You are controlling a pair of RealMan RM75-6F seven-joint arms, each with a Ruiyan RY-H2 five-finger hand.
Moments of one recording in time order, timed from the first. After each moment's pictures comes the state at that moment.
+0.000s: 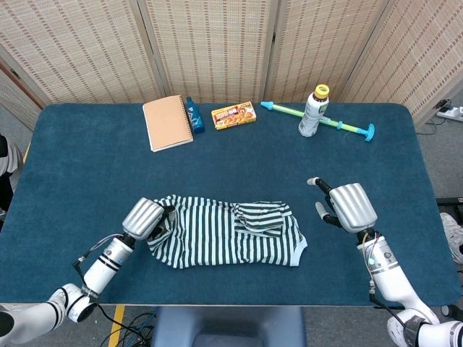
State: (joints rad) left arm -0.67 -1.66 -0.05 -1.06 1.57 1.18 -0.12; right arm 0.48 -1.21 0.16 -1.72 -1.36 1.21 -0.19
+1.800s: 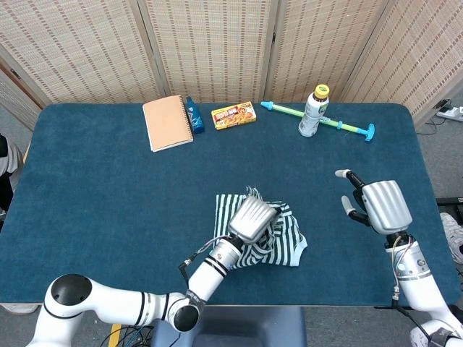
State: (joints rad) left arm -1.17 -1.95 -0.40 -1.50 0.86 1.08 0.85; right arm 0.39 -1.08 0.18 -1.77 -1.41 1.33 -0.11
